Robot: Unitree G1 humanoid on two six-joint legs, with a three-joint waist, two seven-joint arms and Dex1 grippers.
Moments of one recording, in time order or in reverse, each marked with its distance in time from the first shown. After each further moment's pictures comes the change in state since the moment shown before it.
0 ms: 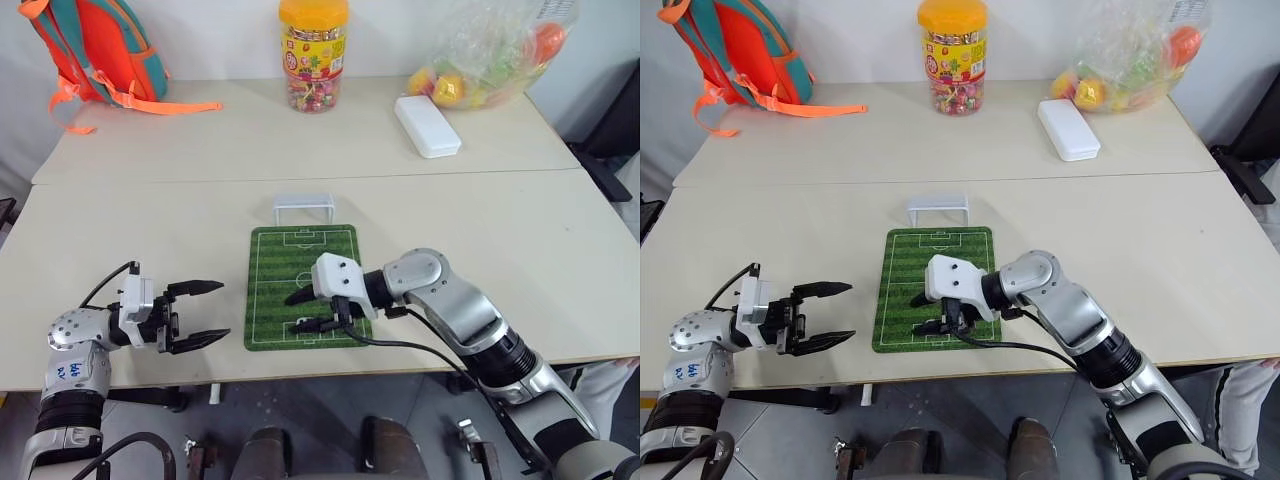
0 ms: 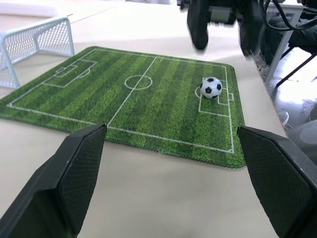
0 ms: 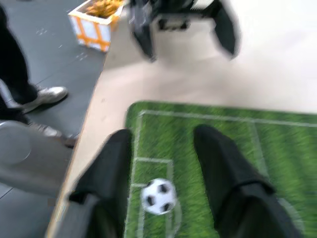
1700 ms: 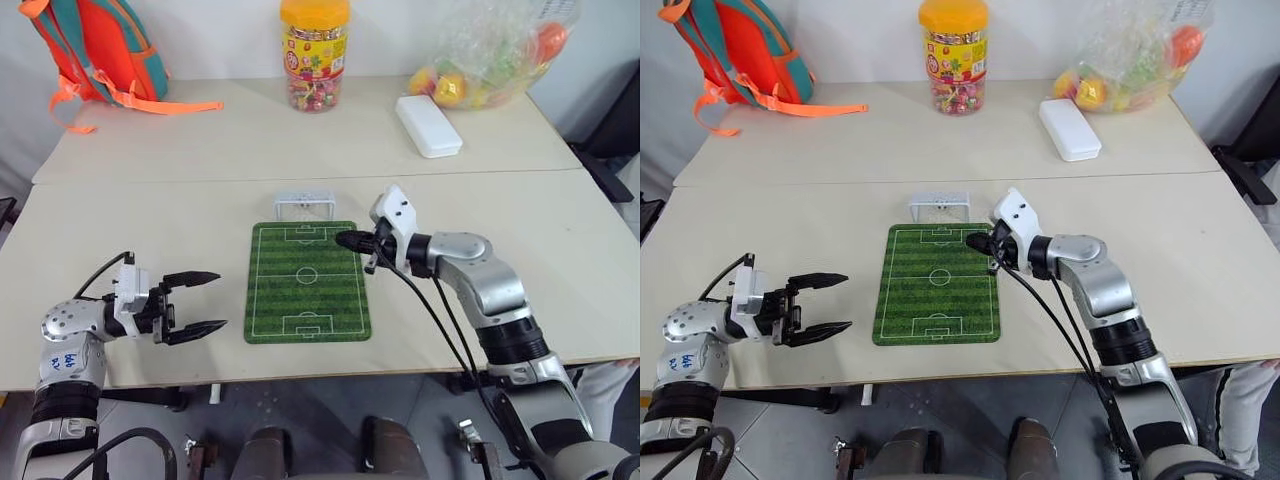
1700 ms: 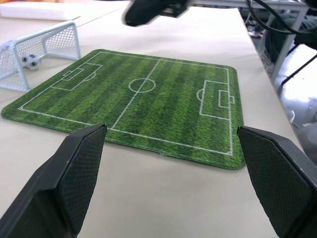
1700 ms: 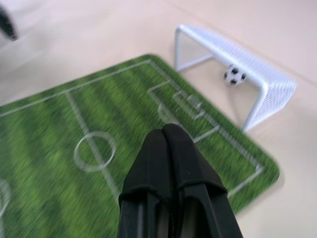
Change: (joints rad) left arm -0.058 0.025 0.003 0.022 -0.001 0.066 0.045; right arm 0.035 -0.013 -0.300 0.246 0.045 0.015 -0.226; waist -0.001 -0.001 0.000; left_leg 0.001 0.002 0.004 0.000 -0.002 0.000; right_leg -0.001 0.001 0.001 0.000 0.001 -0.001
